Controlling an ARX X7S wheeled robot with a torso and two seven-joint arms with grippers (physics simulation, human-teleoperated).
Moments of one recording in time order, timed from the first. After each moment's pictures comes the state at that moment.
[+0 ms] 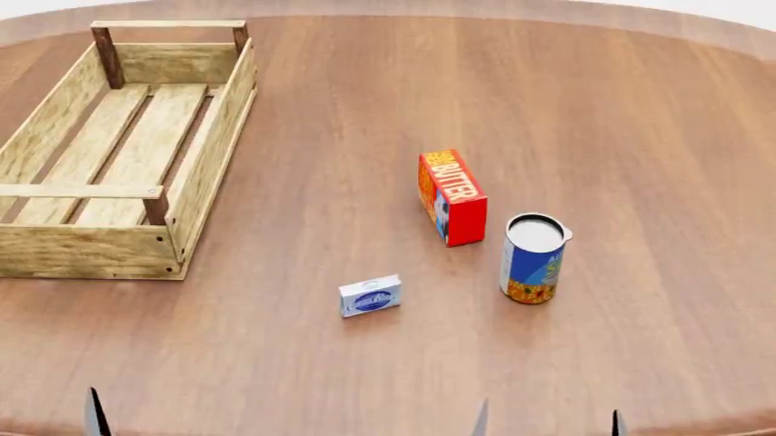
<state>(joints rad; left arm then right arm) 0.17 -0.09 0.07 0.18 0.15 0.47 -0.28 -0.14 0.08 -0.09 -0.15 -0.04 -0.40 0.20</state>
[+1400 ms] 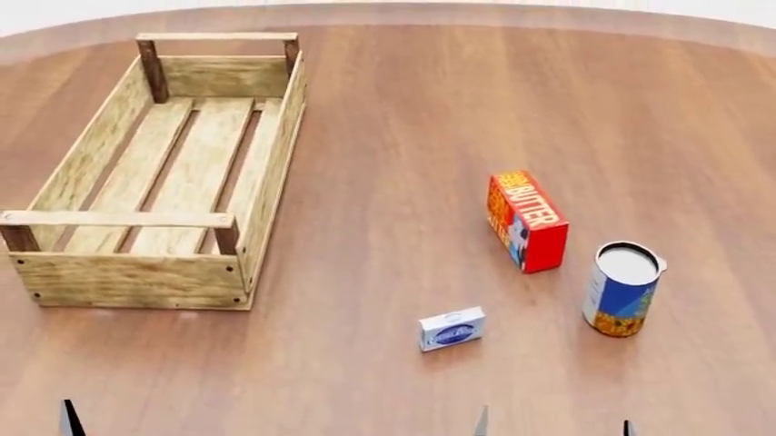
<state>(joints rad) 0.19 -0.16 0.14 0.17 0.19 0.62 -0.43 -0.16 0.14 -0.16 -0.13 -0.11 -0.55 0.35</state>
